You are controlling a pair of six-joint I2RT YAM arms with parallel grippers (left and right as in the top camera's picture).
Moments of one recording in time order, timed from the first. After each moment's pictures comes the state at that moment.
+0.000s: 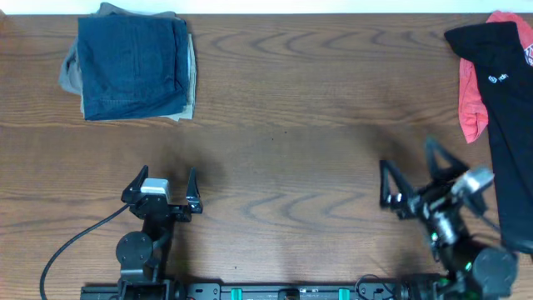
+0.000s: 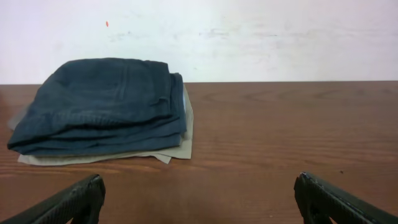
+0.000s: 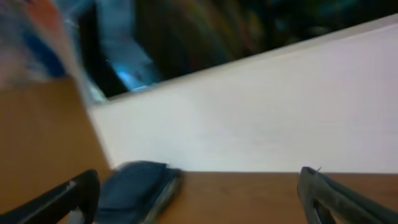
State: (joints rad) left arm 0.00 0.01 0.02 -0.11 0.10 -0.03; right arm 0.05 0.31 0.40 0.15 -0.35 0.40
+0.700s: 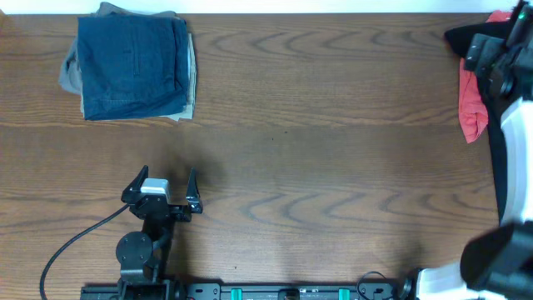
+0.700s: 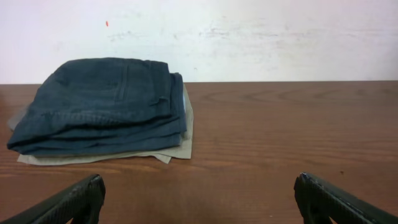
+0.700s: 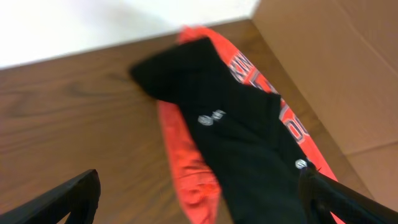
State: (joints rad) left arm 0.00 0.01 0.02 -0.11 0.10 -0.03; right arm -0.28 1.69 1.57 -0.58 0.29 -0.01
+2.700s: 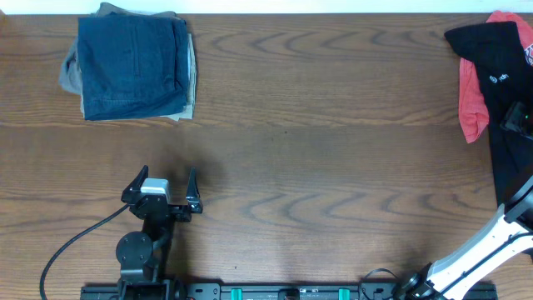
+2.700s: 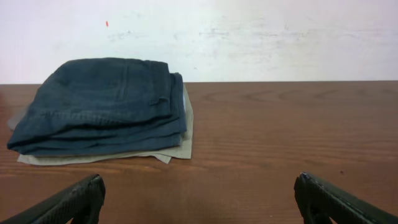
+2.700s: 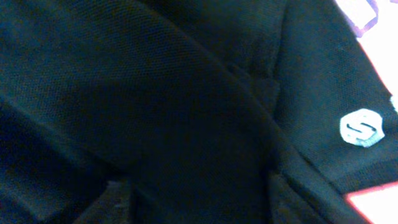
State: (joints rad) left arm 0.00 0.01 0.02 -0.11 0.10 -0.03; right arm -0.67 2.22 1.60 -0.45 0.03 -0.16
